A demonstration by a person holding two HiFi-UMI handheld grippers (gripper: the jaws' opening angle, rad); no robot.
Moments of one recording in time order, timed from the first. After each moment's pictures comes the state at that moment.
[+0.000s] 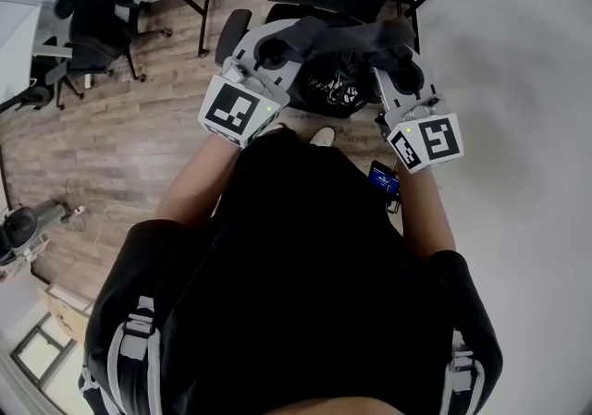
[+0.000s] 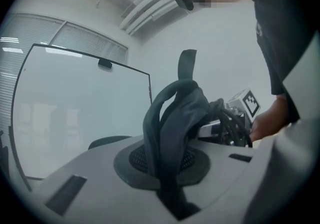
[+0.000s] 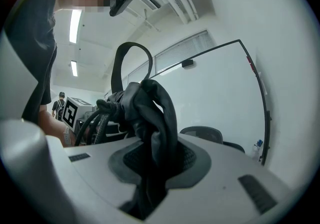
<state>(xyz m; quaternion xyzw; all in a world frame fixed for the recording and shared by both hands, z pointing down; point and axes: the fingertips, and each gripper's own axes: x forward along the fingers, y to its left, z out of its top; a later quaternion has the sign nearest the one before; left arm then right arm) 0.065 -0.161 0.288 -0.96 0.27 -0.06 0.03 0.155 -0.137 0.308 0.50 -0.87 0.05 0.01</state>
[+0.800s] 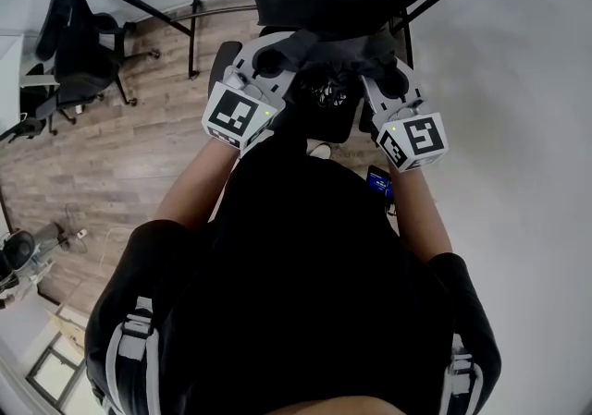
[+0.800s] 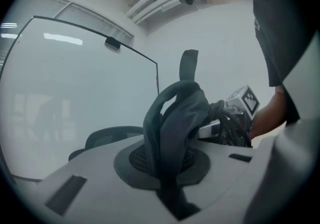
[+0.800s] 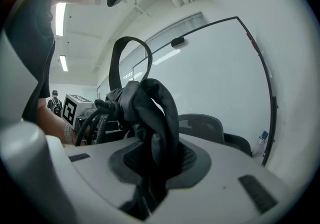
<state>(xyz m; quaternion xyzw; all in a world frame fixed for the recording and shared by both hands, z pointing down) 0.076 -0.289 0.348 -0.97 0.25 -0.08 0.00 0.164 -0.260 0.370 0.51 -0.85 0.09 0.05</state>
